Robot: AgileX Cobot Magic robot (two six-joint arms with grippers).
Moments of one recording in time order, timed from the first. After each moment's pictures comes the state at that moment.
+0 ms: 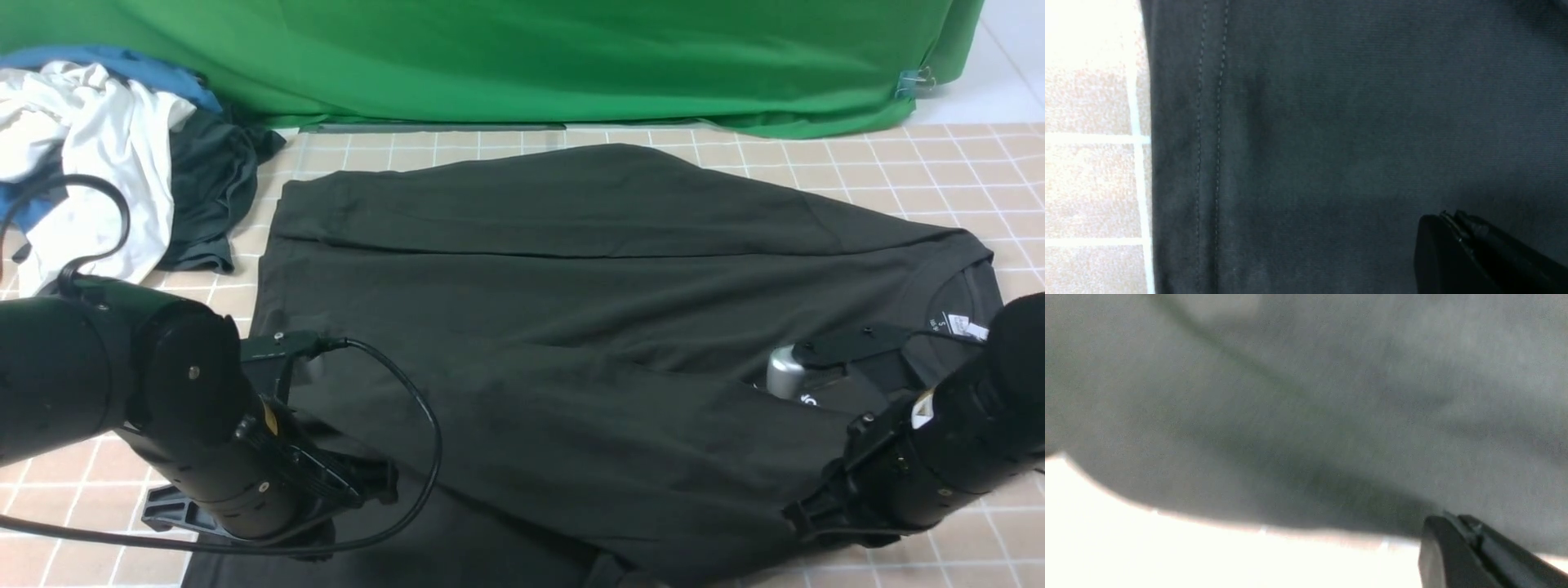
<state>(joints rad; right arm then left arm) 0.37 1.49 -0.71 0.26 0.65 -0.13 -0.38 1.46 -0.73 -0.07 0.75 -0.40</state>
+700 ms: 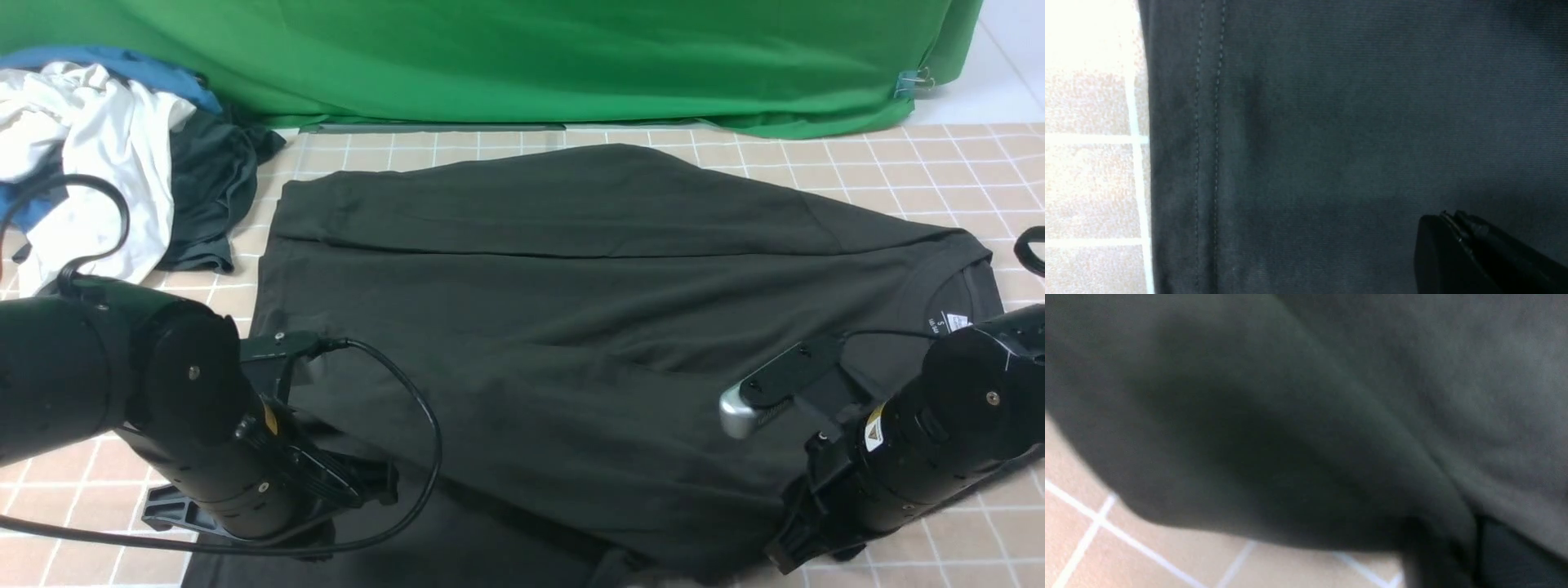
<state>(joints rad) 0.46 1.59 -0.71 0.14 0.52 -0.21 -0.38 1.46 -0.73 -0.07 0.75 -0.39</state>
